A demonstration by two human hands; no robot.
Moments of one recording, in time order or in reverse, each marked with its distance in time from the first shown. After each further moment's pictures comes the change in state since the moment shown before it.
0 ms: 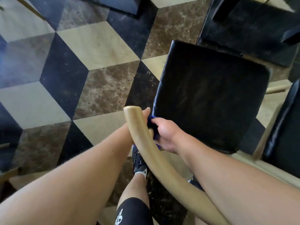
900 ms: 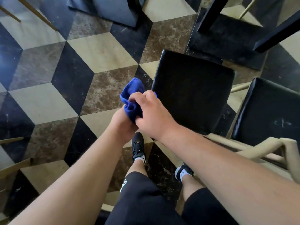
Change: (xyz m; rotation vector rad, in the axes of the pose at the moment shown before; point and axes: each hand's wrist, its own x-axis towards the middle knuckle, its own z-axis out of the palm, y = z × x) left_hand -0.202 -0.021 -0.031 -0.715 -0.221 0.355; right_hand -0.215 -0.013 0.052 -1.198 0.130 -0.975
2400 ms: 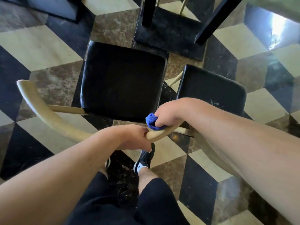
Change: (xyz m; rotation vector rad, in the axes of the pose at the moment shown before) left_hand -0.024 -0.178 0.226 1.766 -0.584 -0.239; right_hand -0.137 0.227 -0.186 -0.621 -0.845 0.396
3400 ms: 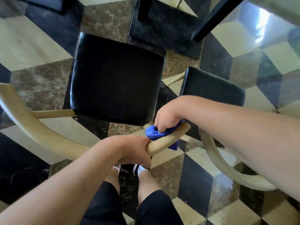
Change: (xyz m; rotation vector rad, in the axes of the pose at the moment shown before) left_hand 0.004 -0.034 -0.045 0.091 -0.163 0.096; right_hand 0.046 -0.023 -0.058 -0.027 -0.261 0.083
